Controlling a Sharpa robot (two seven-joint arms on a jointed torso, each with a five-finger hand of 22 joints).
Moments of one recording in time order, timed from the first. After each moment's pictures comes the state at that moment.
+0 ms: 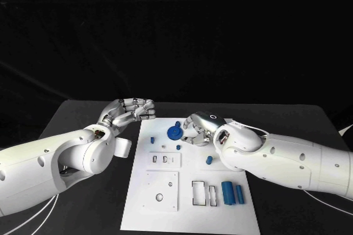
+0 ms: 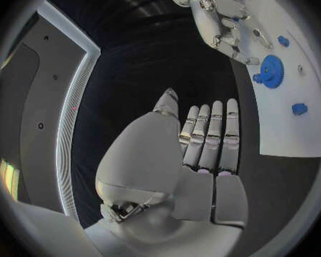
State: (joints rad) left arm 1.17 -0.96 0.01 1.68 -0.10 -0.44 0.38; left_hand 1.56 -0.01 -0.08 0.28 0.22 0.82 0.21 0.23 0.20 0.94 0.19 0.07 0.07 0.89 0.16 0.19 0.24 0.17 0.82 0.26 0.27 0.10; right arm 1.23 -0.63 -0.13 1.47 -1.61 -0.42 -0.30; right_hand 1.16 -0.25 0.42 0.25 0.14 0.91 0.14 0.13 0.56 1.46 0.06 1.46 1.31 1.47 -0.01 1.56 1.31 0.01 1.47 0.11 1.57 1.31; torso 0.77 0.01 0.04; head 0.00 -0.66
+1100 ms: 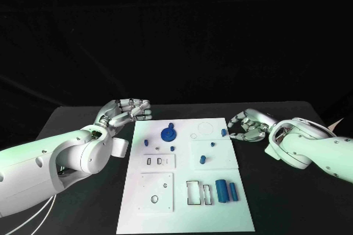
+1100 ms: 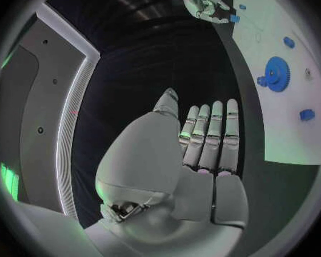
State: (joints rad) left arm 1.17 -0.95 0.01 1.65 -0.10 -0.43 0.38; left_hand 1.56 -0.01 -0.08 0.28 0.22 0.82 0.21 0.23 0.20 0.94 0.19 0.07 0.07 0.89 0.16 0.19 0.24 0.17 0.82 0.26 0.27 0.09; right arm 1.25 -1.00 -0.12 1.49 -1.18 -0.35 -0.03; right_hand 1.32 -0.27 0.50 0.13 0.18 0.90 0.14 0.13 0.52 1.41 0.06 1.42 1.31 1.47 -0.01 1.56 1.31 0.01 1.47 0.11 1.52 1.31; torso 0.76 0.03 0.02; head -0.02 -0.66
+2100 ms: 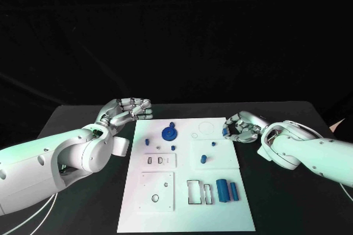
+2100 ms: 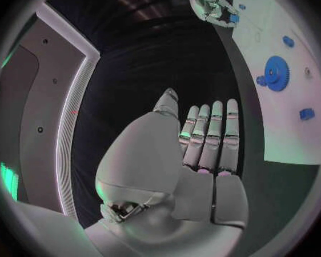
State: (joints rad) left arm 1.17 -0.95 0.01 1.65 -0.09 -0.42 0.38; left_hand 1.56 -0.01 -0.08 0.28 0.22 0.82 0.21 0.23 0.20 0.94 0.19 0.07 0.07 0.89 0.16 0.19 0.24 0.17 0.82 0.26 0.27 0.09; right arm 1.21 -0.92 -0.12 1.42 -1.16 -0.38 -0.02; right_hand 1.32 -0.27 0.50 0.11 0.20 0.90 0.14 0.12 0.51 1.42 0.07 1.43 1.31 1.47 -0.01 1.56 1.31 0.01 1.47 0.11 1.53 1.31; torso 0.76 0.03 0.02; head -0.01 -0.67
